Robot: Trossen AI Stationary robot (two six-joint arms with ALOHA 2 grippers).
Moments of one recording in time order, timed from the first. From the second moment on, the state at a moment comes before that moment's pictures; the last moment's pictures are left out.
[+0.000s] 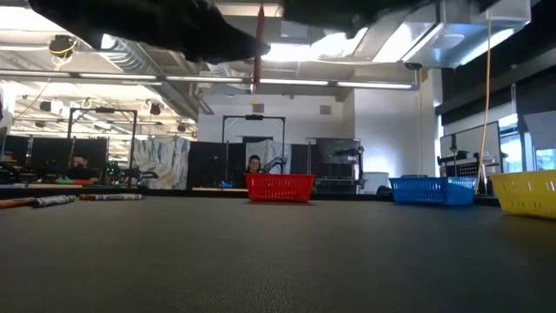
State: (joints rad) left arm -0.17 1.40 0.60 0.63 -0.29 0.25; right arm 0.33 1.53 0.86 0.49 0.39 -0.16
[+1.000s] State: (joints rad) left arm 0.60 1.74 0.85 0.55 0.01 0.19; right arm 0.52 1.41 0.86 0.08 0.57 0.10
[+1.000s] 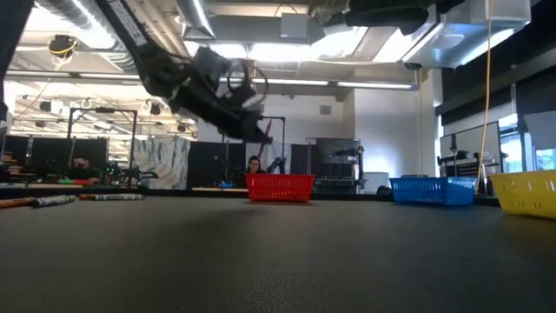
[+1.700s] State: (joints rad) left arm 0.58 1.67 0.87 0.38 0.00 0.08; right arm 0.52 1.41 0.86 0.07 0.57 0.07
